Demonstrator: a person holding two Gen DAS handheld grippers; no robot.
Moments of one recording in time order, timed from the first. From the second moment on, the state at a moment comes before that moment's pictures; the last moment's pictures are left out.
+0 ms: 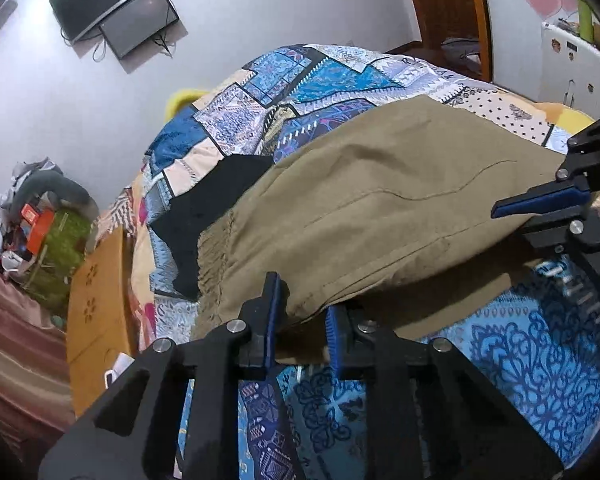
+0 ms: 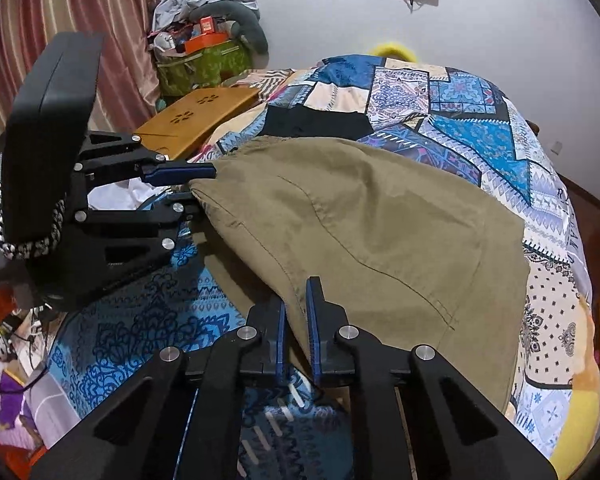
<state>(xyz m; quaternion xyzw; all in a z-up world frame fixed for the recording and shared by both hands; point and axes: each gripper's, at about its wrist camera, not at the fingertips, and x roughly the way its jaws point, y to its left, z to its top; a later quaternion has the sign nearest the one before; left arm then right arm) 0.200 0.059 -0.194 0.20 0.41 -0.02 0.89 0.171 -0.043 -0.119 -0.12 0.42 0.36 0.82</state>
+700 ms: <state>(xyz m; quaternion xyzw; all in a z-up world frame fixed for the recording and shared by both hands) 0.187 0.102 -0.151 0.04 0.43 -0.05 0.90 0.176 -0.053 -0.103 -0.04 0.43 0.36 0.83</state>
